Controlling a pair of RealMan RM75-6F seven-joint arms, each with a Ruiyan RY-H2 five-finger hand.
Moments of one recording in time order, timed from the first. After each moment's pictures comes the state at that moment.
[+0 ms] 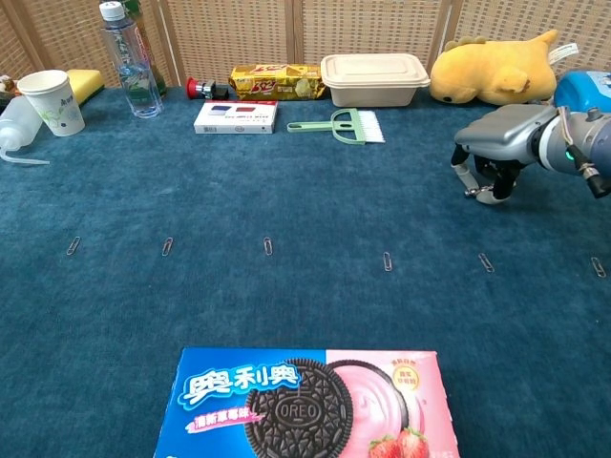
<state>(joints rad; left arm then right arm) -0.02 -1.01 0.06 -1.85 1.68 1.54 0.07 0.93 -1.56 0.09 -1.17 -0.80 0.73 -0.70</state>
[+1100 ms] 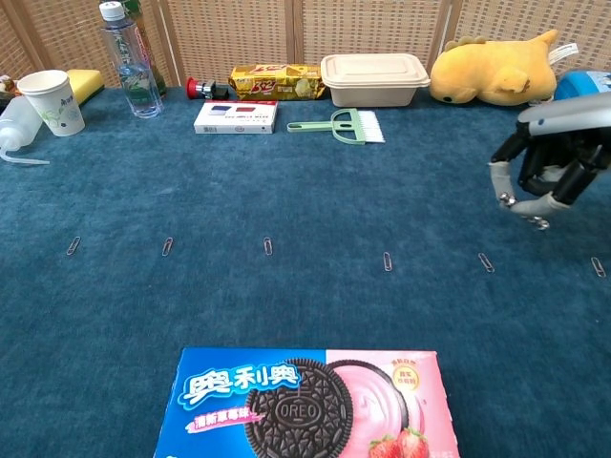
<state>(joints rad) -0.02 -1.02 0.08 -1.85 1.75 1.57 0.05 0.77 -1.11 0.13 -1.75 -0.91 0.62 -0.17</state>
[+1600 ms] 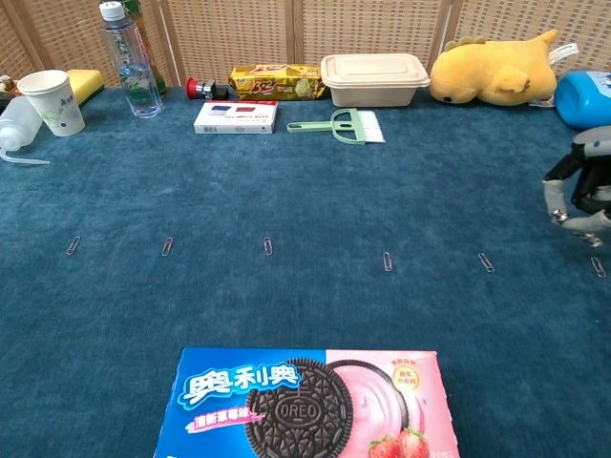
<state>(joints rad) -0.01 -1.00 0.08 -1.88 1.77 1.57 0.08 0.71 -1.13 0.07 -1.62 -0.97 0.61 -0.05</state>
